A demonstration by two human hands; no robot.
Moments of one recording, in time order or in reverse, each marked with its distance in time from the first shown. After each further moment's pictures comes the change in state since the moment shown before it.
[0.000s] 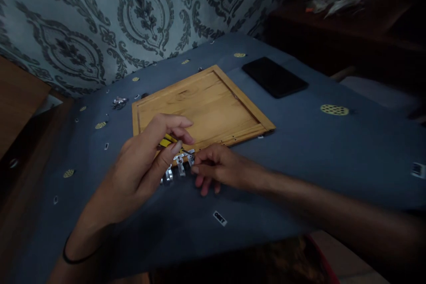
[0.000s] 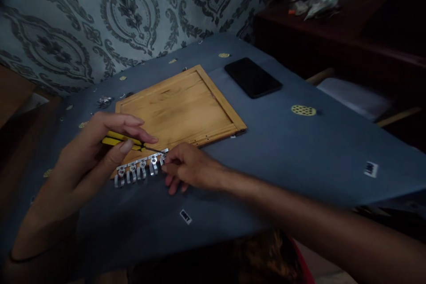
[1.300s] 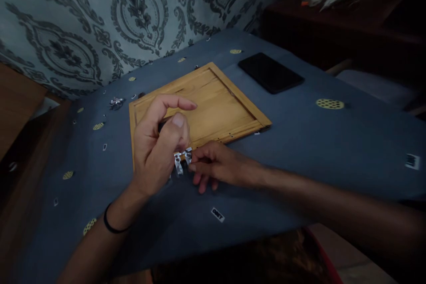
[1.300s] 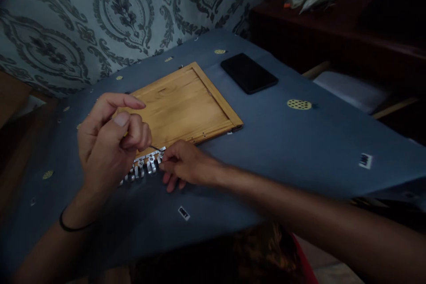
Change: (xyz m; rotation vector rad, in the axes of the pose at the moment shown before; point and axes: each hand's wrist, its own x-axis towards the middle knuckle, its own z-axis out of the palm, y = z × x) left_hand 0.033 -0.003 0.049 -0.736 0.378 -0.114; right_hand -0.004 -0.007 0.001 -0.018 0.010 0.014
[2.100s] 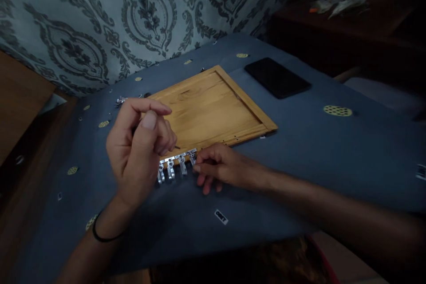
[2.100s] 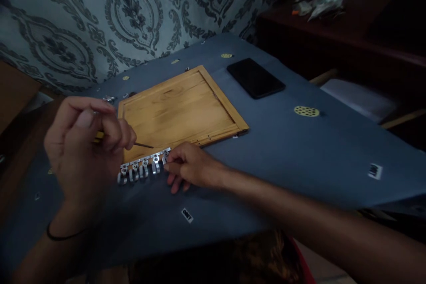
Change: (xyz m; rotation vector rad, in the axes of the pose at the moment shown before) left_hand -0.006 0.016 -0.010 -0.021 0.168 0.178; right_hand 0.004 0.006 -0.001 0.004 -0.014 -0.029
